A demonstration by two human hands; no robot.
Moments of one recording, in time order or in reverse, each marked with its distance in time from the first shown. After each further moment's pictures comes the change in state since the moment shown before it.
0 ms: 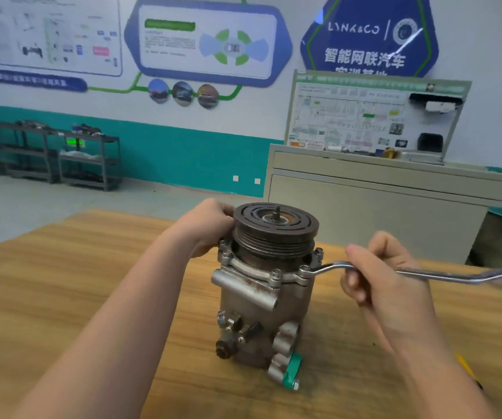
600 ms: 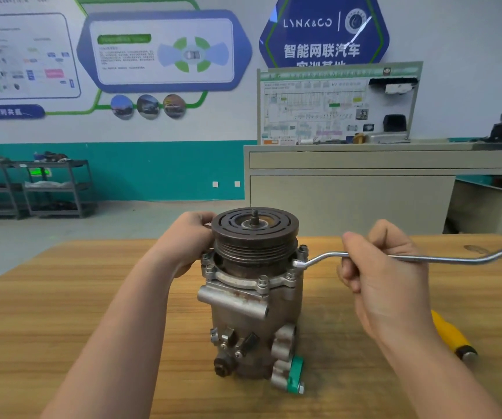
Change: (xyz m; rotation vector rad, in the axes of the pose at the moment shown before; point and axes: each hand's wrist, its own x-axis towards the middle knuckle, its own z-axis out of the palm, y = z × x) left_hand 0.002 -0.001 0.000 -0.045 -0.019 0.021; right_hand 0.002 0.006 0.008 -0.043 0.290 -0.135
